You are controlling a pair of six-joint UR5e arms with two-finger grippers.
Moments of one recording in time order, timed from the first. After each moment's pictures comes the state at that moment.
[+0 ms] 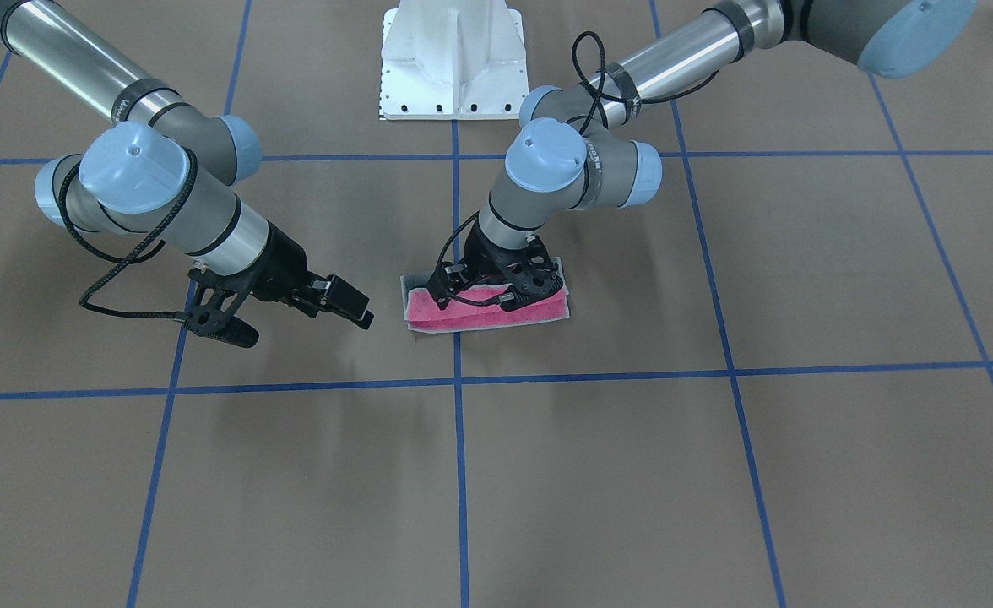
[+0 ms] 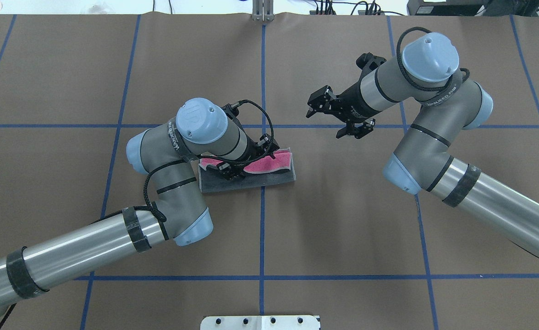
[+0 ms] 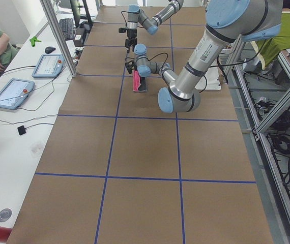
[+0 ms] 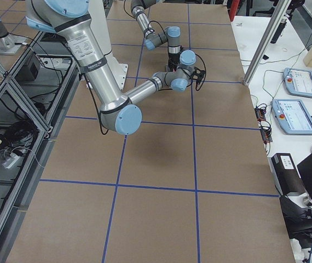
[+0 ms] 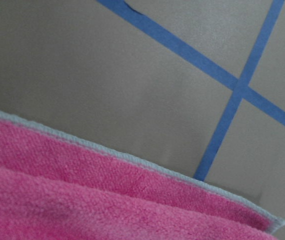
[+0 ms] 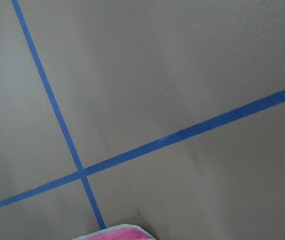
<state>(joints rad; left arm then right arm) -0.53 -2.37 -1.29 -2.13 -1.93 -1.78 0.78 -1.03 1.49 -0.91 2.19 1.65</state>
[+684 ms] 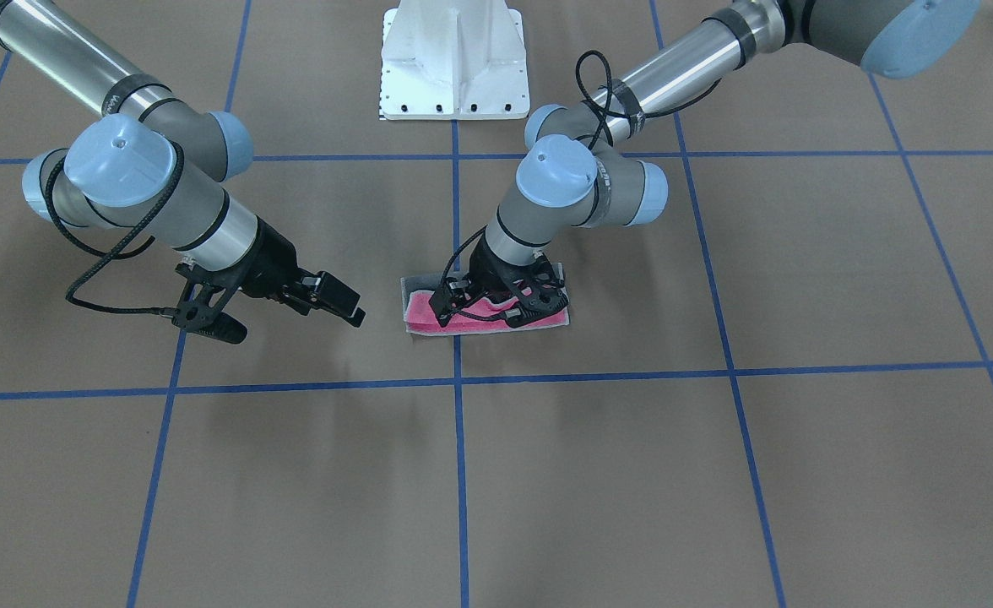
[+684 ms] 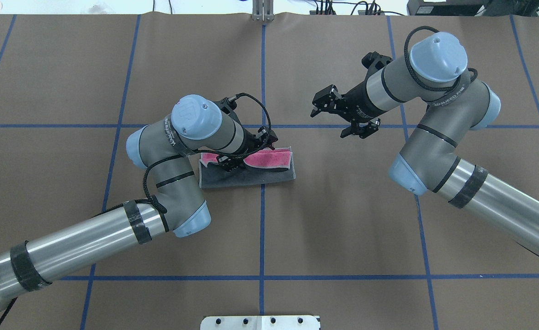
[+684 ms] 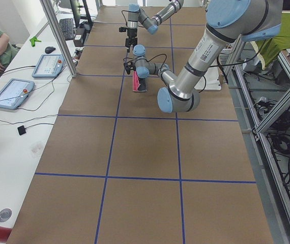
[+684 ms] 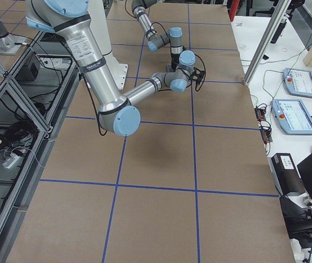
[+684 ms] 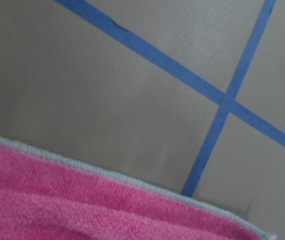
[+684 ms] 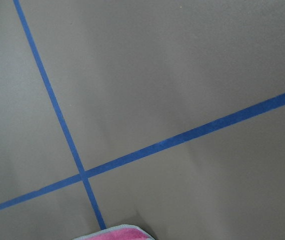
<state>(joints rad) -0.55 -2.38 -1.21 -2.26 -1.91 -1.77 0.79 -1.05 1.51 -0.91 2.19 1.65</state>
